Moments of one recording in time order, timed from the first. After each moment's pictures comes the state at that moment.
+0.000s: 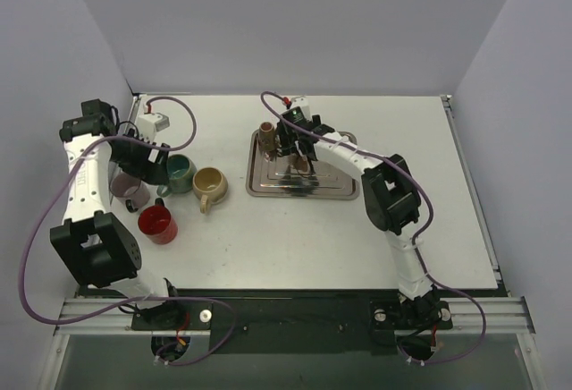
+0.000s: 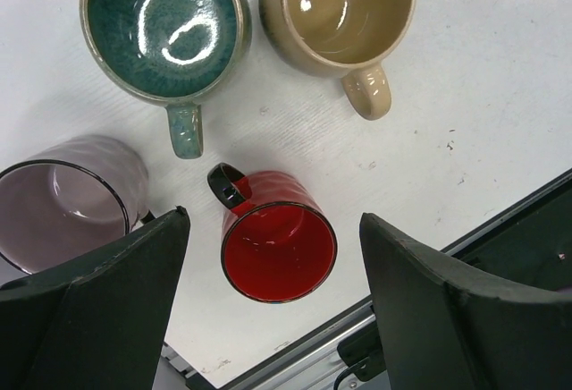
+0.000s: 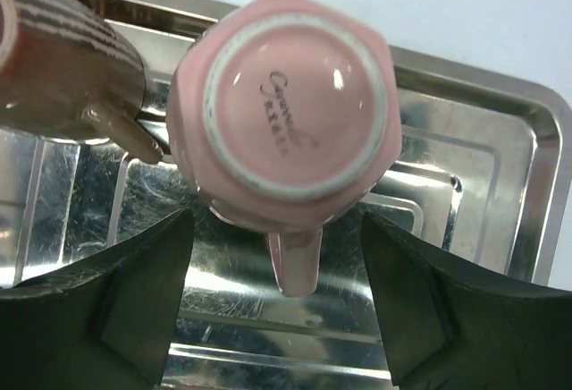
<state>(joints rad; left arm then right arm) 0.30 1.58 1.56 -1.28 0.49 0.74 0.61 2.20 1.72 -0.35 0.42 0.23</state>
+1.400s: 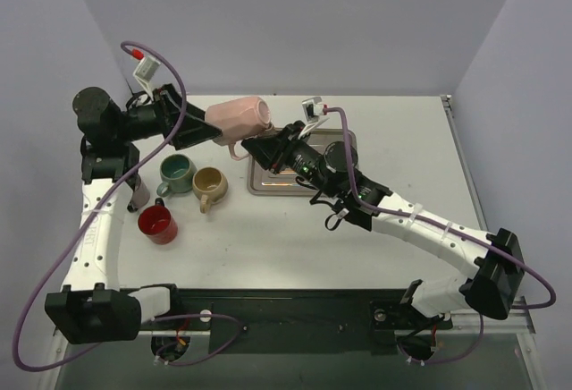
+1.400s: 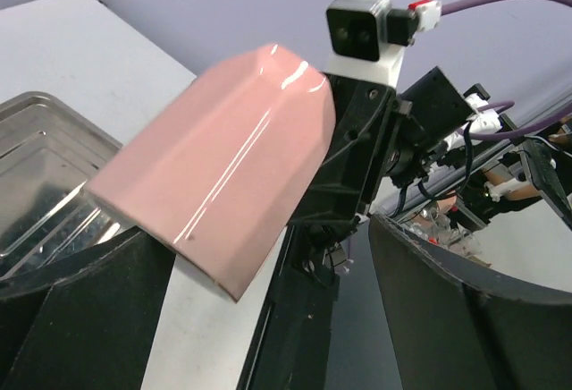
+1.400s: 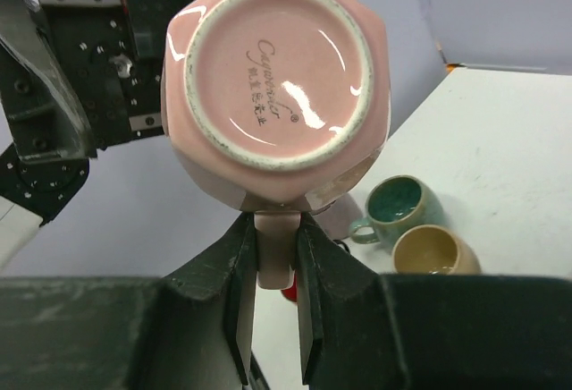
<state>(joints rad) 0.04 1.21 1.28 0.14 1.31 -0.86 0.93 1.35 1.11 0.43 0.06 0.60</state>
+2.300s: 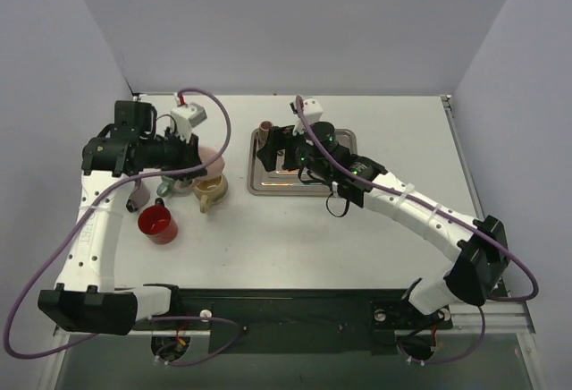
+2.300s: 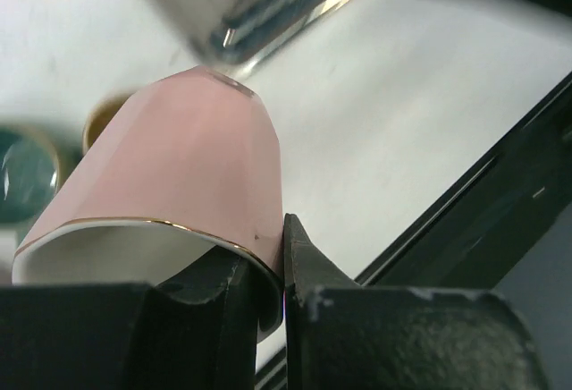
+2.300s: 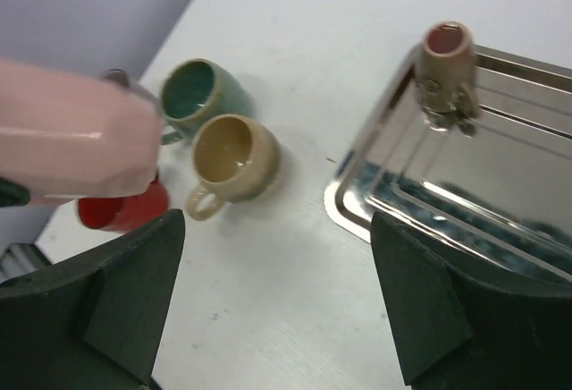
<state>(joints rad) -0.08 1.25 1.55 -1.03 0.67 0.18 0.83 1.48 1.26 -0.06 0.10 0.44</state>
